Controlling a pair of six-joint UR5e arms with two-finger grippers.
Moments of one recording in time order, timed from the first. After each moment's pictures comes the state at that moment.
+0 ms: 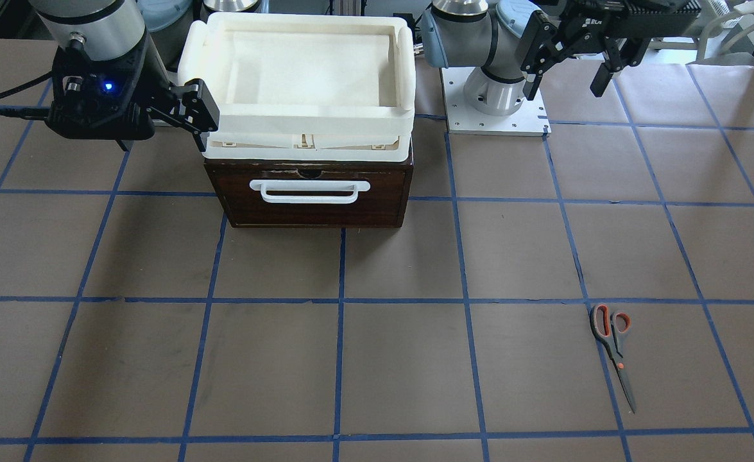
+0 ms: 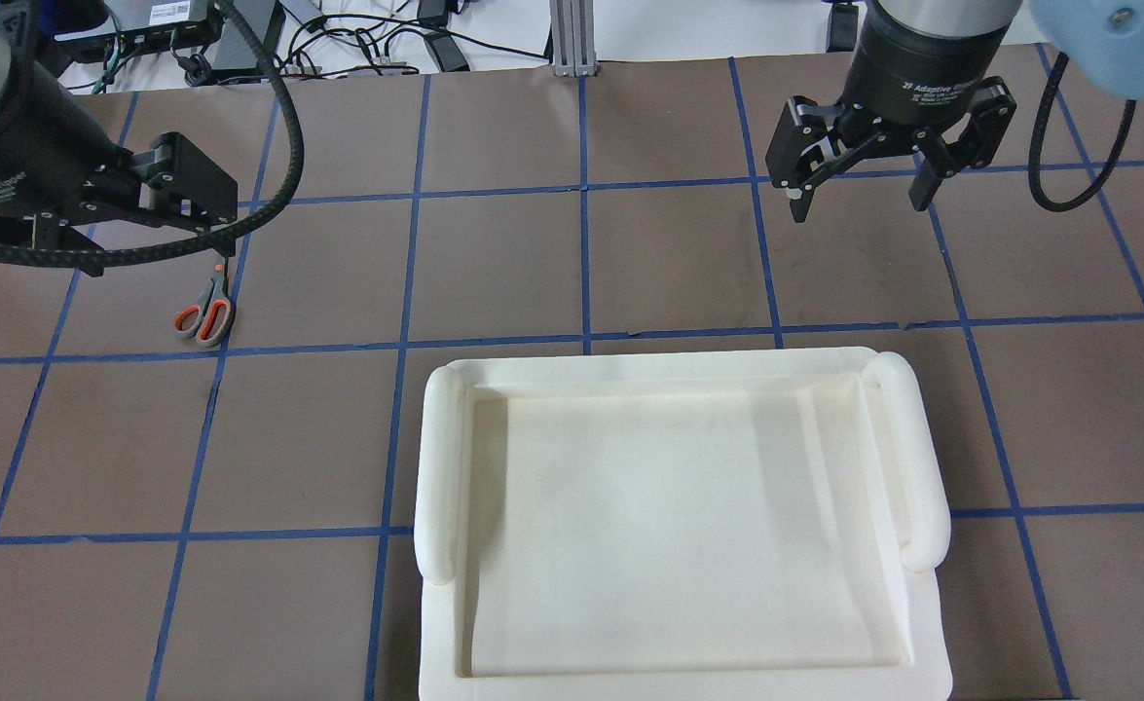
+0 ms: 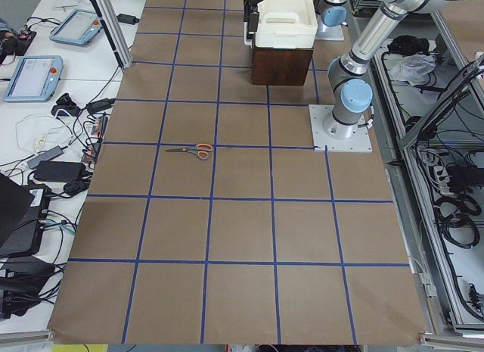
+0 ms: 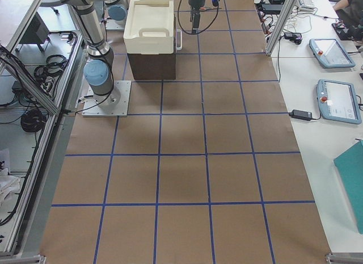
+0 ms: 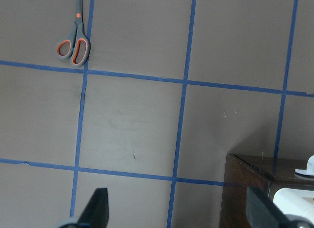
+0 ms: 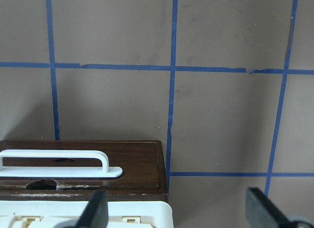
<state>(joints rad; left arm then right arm) -1.49 -1.37 -1.58 -1.64 1.57 -0.03 1.63 -1.52 1.43 -1.41 -1.59 0.02</state>
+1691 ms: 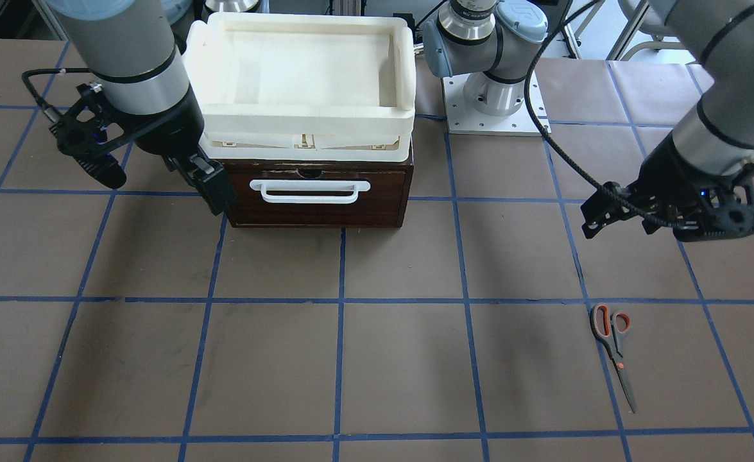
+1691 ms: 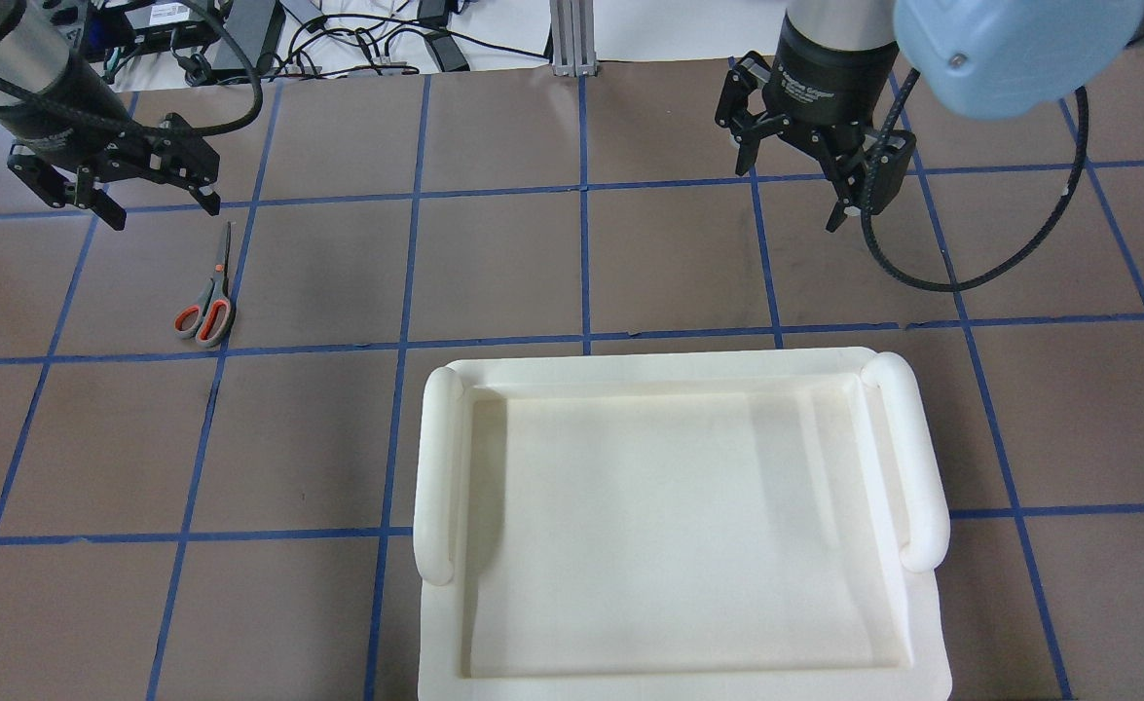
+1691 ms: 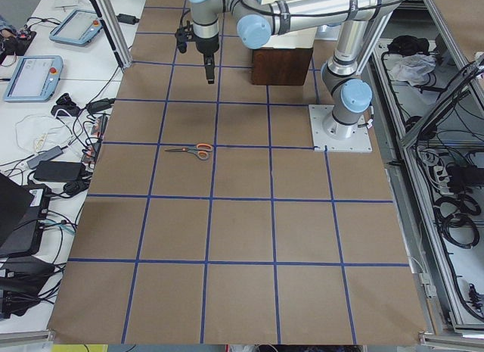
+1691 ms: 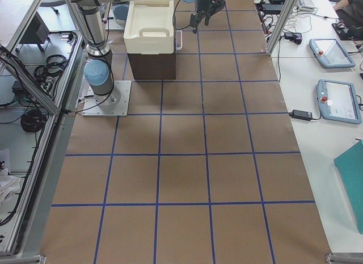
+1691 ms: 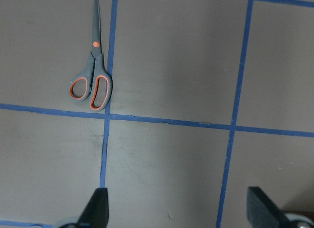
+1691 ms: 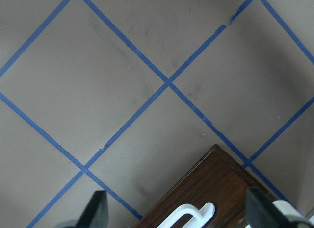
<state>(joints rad) -1.29 -1.73 -1.58 -1.41 1.55 0.18 1.72 -1.42 1.43 -1.55 -1.60 0.98</state>
